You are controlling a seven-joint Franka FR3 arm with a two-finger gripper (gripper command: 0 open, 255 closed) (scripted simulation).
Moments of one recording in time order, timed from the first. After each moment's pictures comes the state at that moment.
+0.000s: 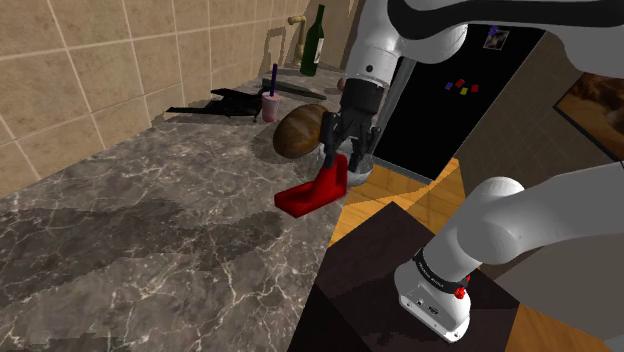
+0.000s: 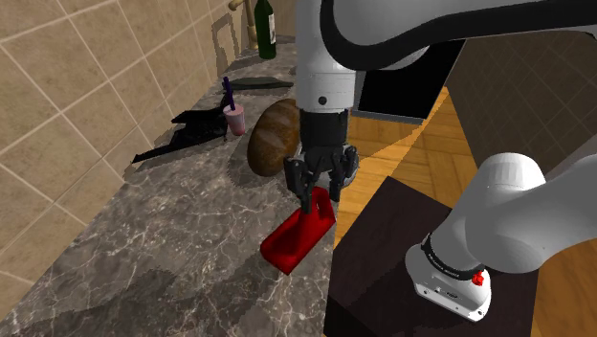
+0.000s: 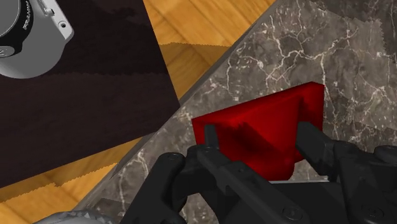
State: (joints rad) arm 0.10 -0.60 0.21 -2.45 0.55 1.63 0.43
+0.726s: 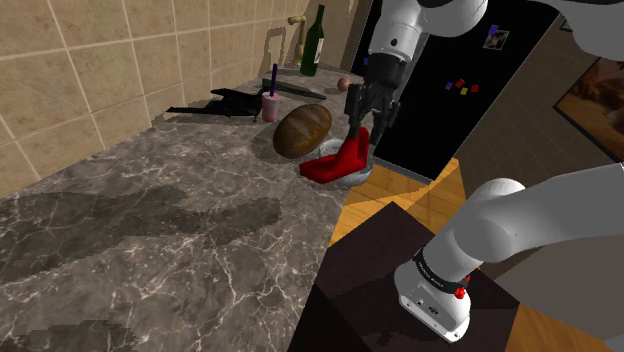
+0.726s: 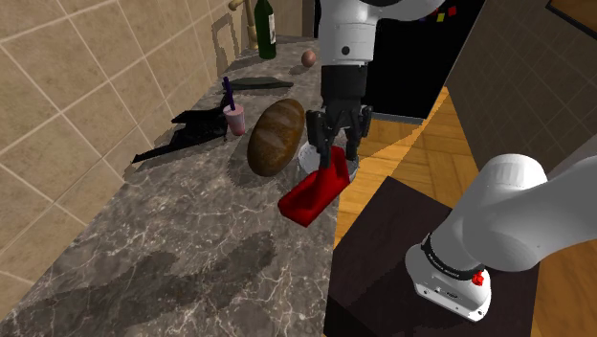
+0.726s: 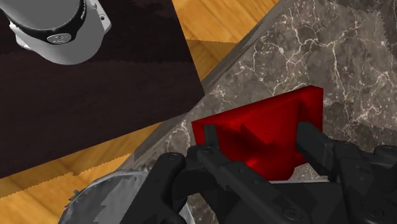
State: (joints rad) arm 0.03 -0.60 0.07 -2.36 0.43 1.48 0.33
